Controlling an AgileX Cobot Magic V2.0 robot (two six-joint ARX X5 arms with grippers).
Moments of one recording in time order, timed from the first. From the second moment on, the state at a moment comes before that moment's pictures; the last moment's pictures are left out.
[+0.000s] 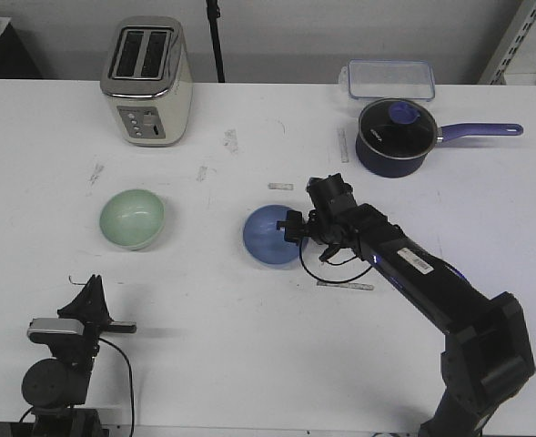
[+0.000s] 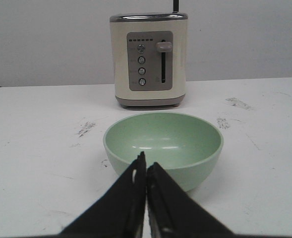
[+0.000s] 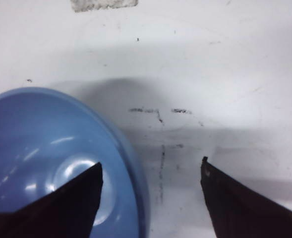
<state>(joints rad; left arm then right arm) -0.02 0.00 0.03 0.14 -0.02 0.04 0.48 1.79 1.35 -0.57 -0.10 0.58</state>
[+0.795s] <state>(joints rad) -0.02 0.00 0.03 0.14 -0.02 0.04 0.38 1.30 1.00 -0.11 -0.03 0.16</state>
